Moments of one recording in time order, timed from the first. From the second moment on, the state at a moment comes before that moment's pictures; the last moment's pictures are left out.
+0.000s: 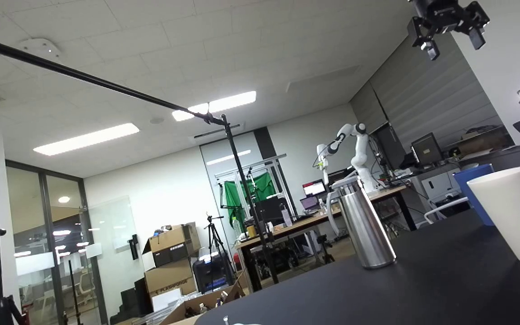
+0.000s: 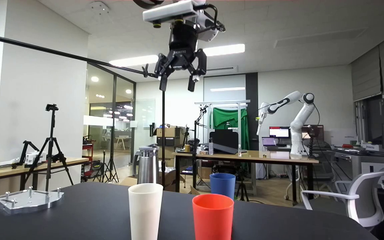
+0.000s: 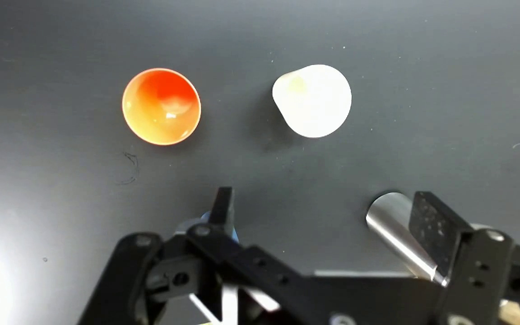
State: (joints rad) arm -0.08 -0.15 -0.16 -1.98 0.10 1.77 -0.19
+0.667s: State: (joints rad) arm -0.07 0.00 -0.08 -2.06 0.06 1.97 -0.18
